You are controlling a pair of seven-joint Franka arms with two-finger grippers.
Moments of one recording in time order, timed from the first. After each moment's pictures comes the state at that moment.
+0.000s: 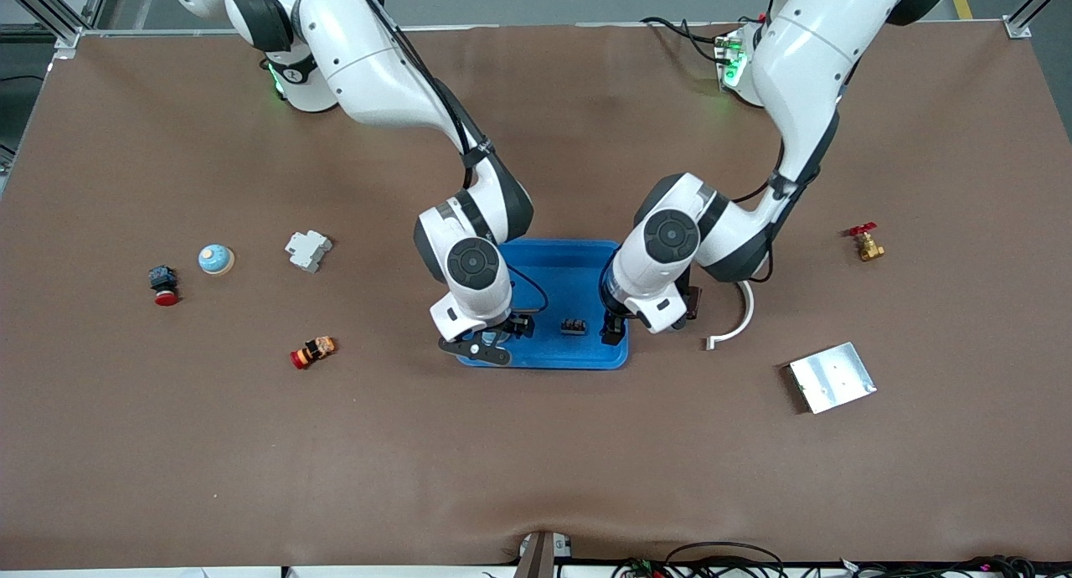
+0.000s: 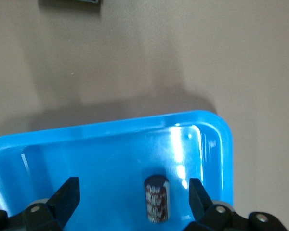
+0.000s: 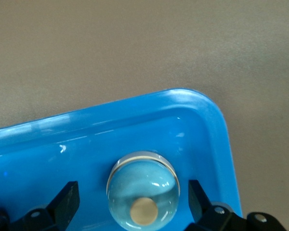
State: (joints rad) left arm -0.32 0.69 -0.31 -1.64 0.13 2.36 -2.06; right arm 0.82 0.93 -0.26 -1.28 0.24 2.20 0.77
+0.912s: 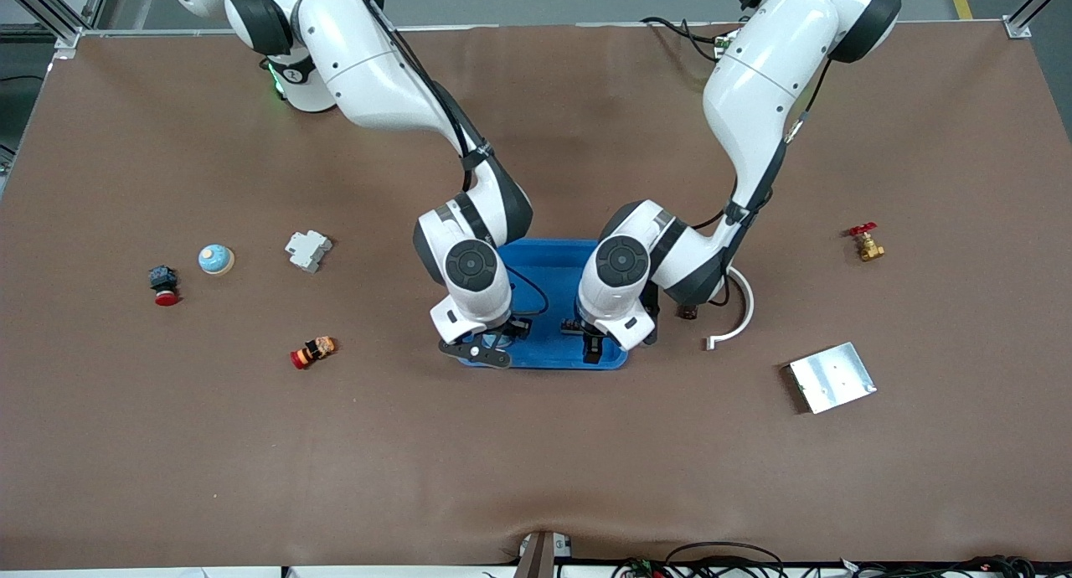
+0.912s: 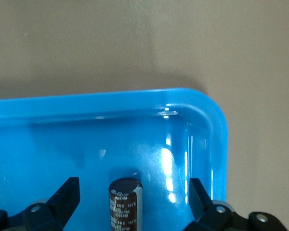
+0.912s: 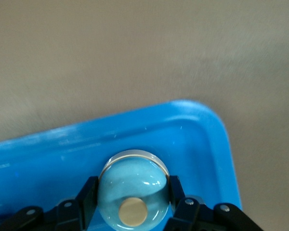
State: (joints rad) left arm -0.49 0.87 -0.18 -1.40 0.13 2.31 -2.16; right arm 0.79 0.93 -0.25 -1.26 0.25 2.20 0.77
